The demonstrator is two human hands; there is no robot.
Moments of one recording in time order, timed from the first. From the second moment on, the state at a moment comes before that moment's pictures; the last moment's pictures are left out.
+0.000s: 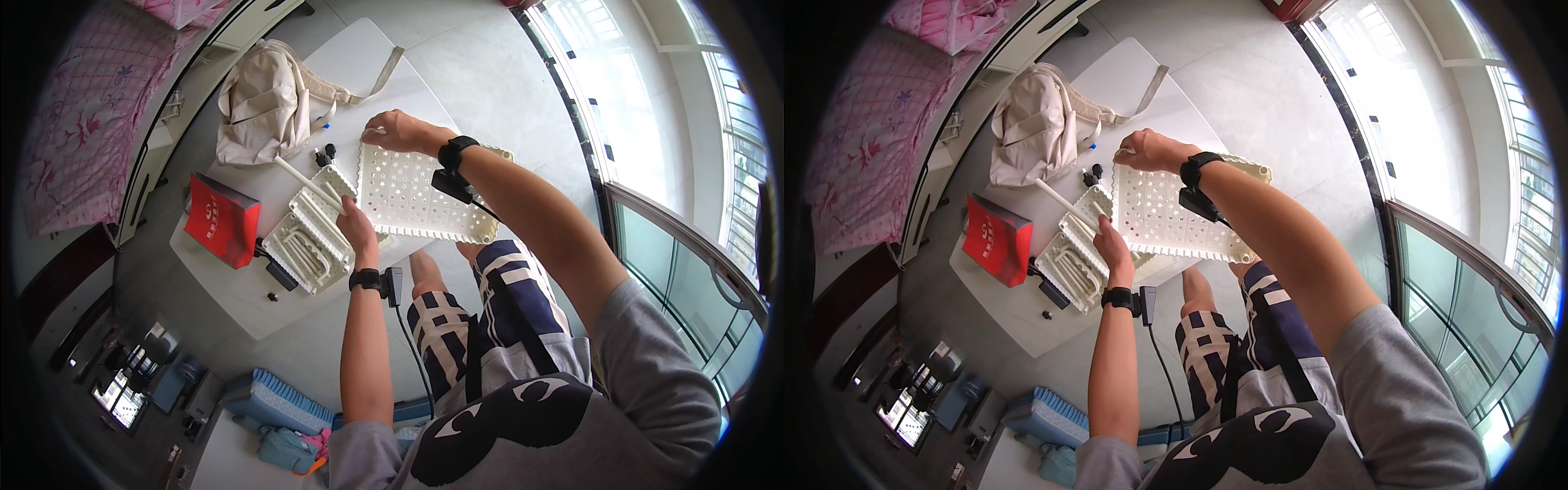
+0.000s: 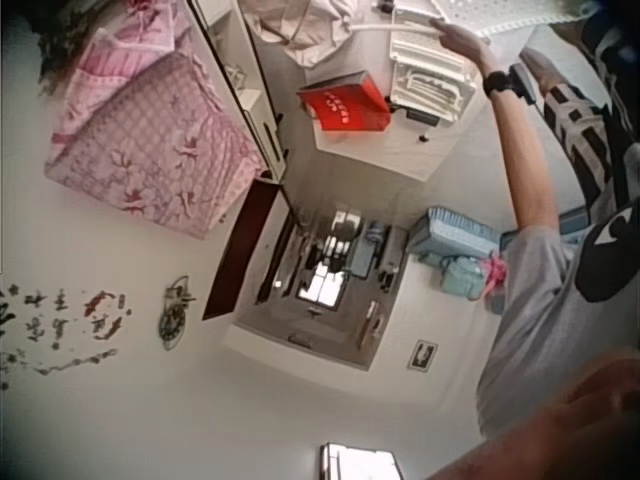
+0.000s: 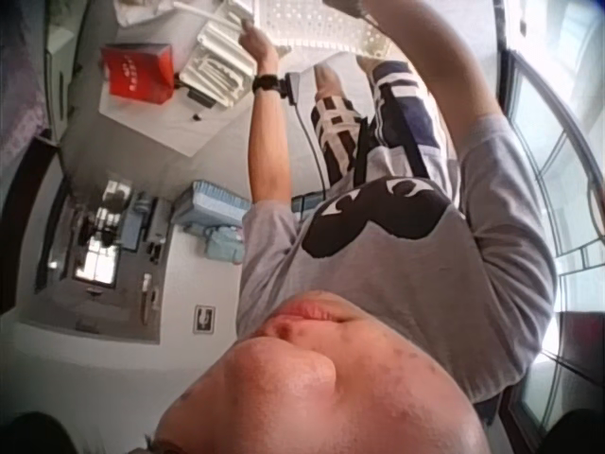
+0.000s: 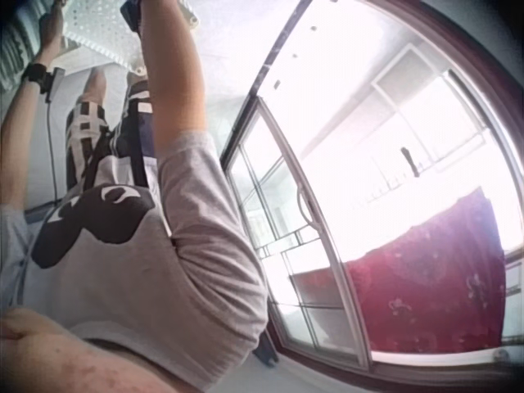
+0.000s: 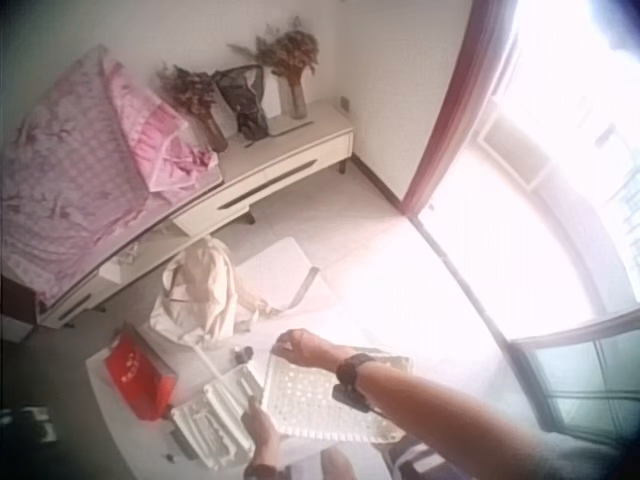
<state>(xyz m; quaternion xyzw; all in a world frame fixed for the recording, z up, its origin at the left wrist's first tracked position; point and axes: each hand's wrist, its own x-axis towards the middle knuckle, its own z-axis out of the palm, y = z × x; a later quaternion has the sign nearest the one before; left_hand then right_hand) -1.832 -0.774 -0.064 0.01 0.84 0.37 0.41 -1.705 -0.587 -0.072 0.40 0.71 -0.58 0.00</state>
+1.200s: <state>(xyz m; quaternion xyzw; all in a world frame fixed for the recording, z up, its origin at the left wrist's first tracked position) -1.845 -0.789 -0.047 0.10 0.80 0.34 0.48 -1.652 -0.646 -0.080 0.49 0.64 -0.54 -0.25</state>
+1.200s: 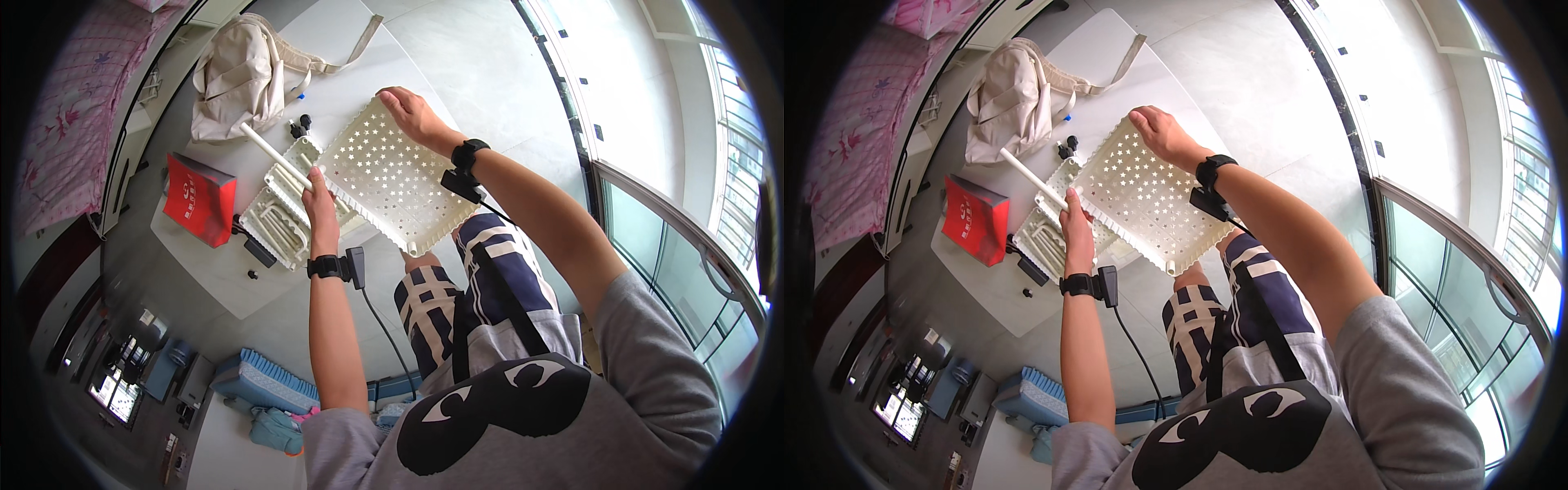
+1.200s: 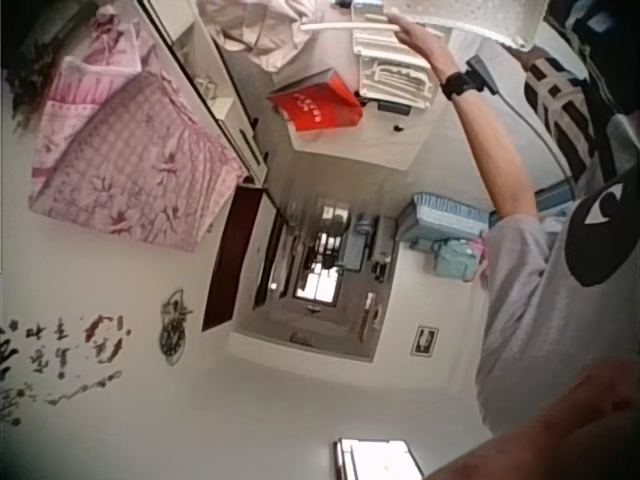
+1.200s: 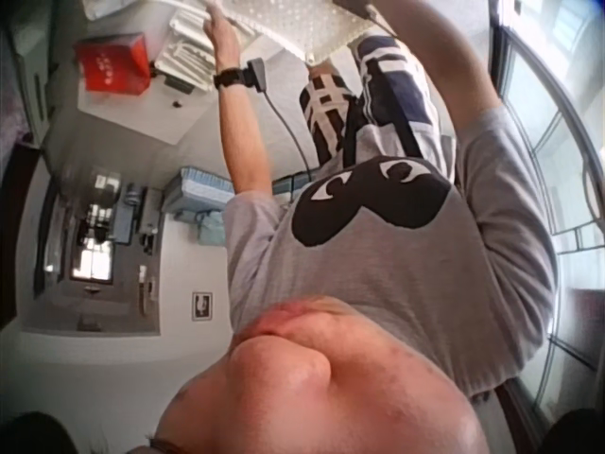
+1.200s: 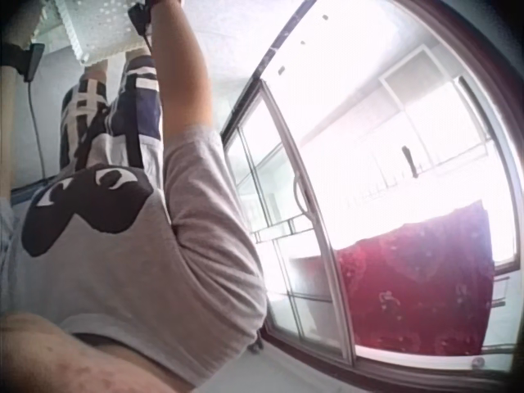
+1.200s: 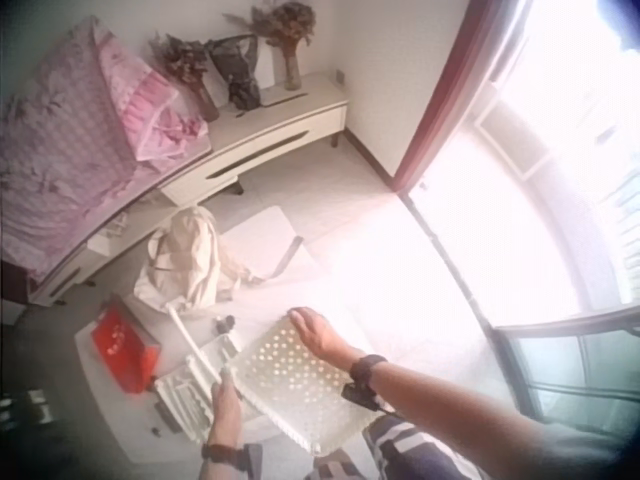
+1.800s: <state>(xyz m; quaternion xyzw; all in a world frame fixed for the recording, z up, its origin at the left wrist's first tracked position) -1.848 -0.798 -0.054 0.09 0.73 0.38 0.56 -1.650 -0.652 -0.070 0.57 0.60 -0.55 -0.12</state>
